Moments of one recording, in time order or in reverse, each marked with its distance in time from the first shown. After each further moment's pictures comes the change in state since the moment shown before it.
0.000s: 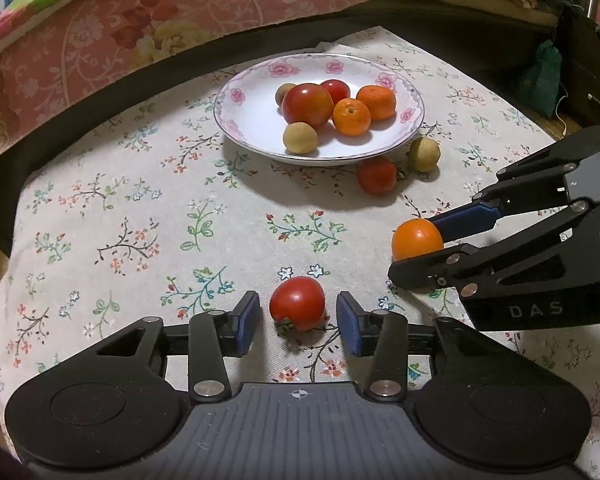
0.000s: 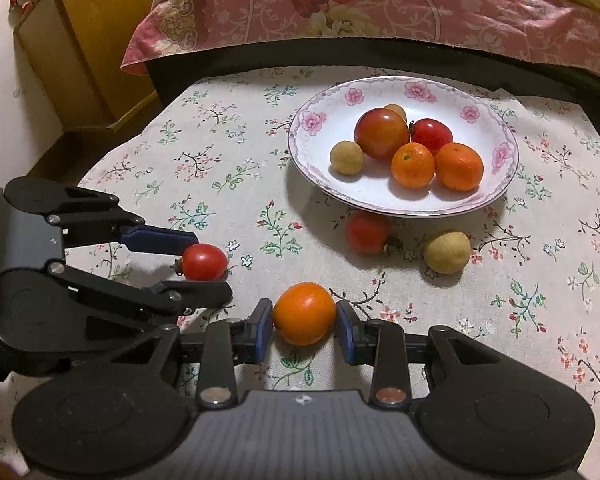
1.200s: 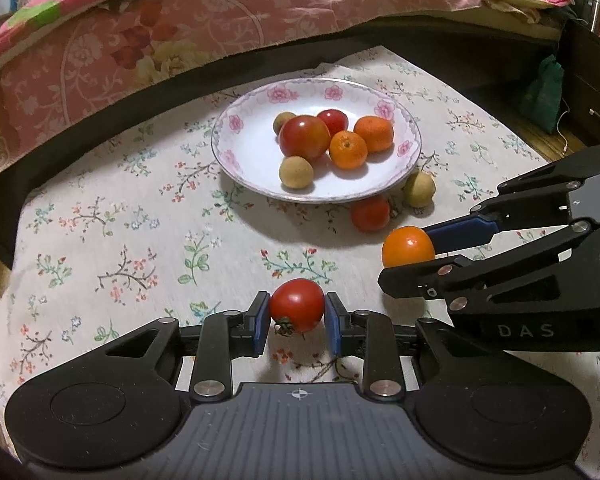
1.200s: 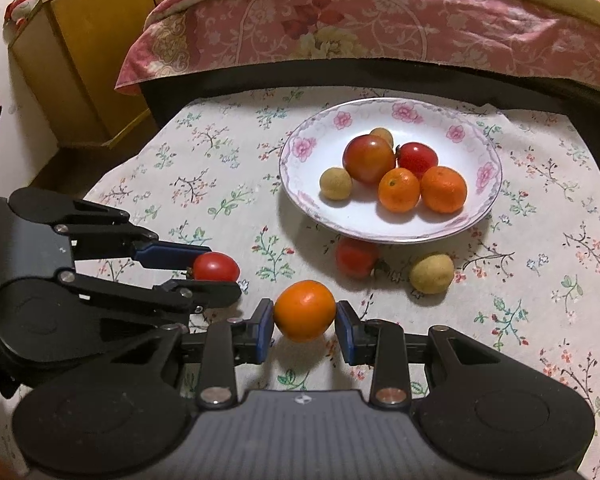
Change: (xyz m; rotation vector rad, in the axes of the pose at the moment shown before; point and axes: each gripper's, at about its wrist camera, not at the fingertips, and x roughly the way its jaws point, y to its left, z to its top) left arm -0.004 -0.003 0.016 -0.020 -0.029 0.002; right arm -0.013 -0.002 0.009 0.024 -0.038 -0.019
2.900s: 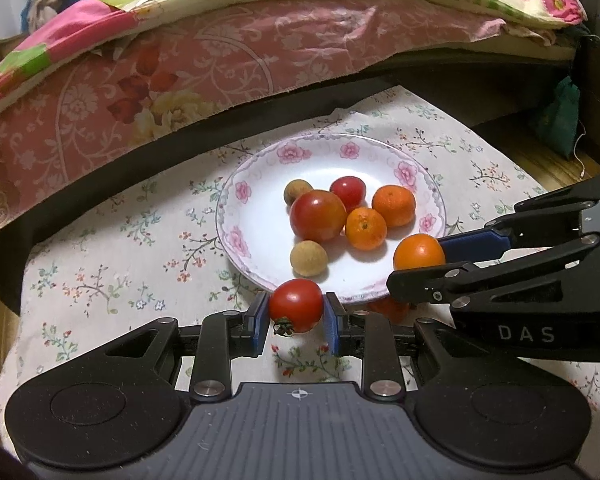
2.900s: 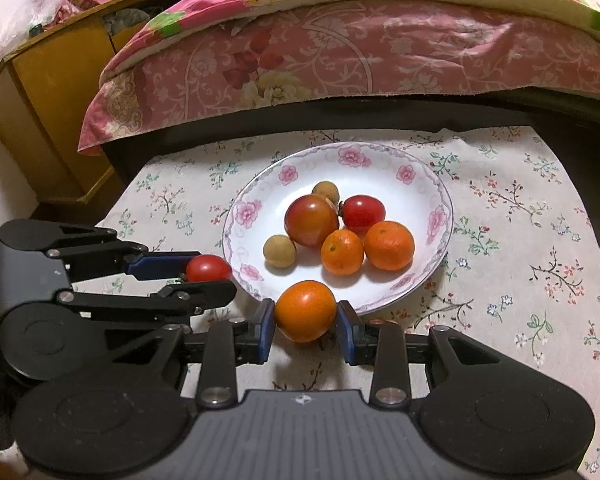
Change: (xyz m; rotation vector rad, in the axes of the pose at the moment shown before) left arm 0.016 -0.002 0.049 -0.003 -0.067 0.053; right arm 0.000 -0.034 0.030 0.105 -0.080 -0.036
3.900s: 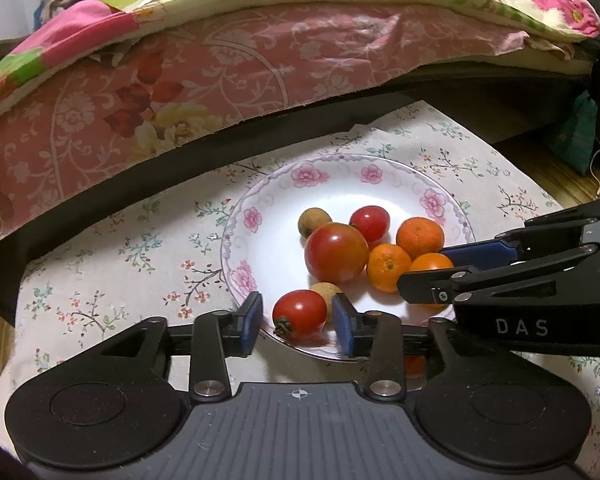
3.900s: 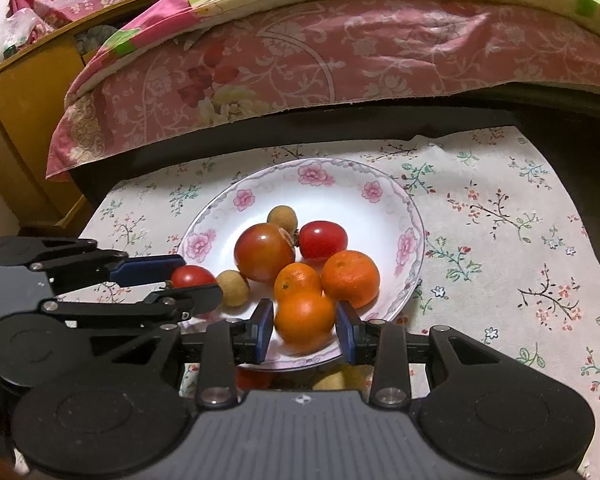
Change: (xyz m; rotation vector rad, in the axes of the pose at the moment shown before) left arm 0.023 0.006 0.019 -0.033 -0.023 0.026; right arm 0.025 -0.027 0.015 0.058 -0.022 -0.031
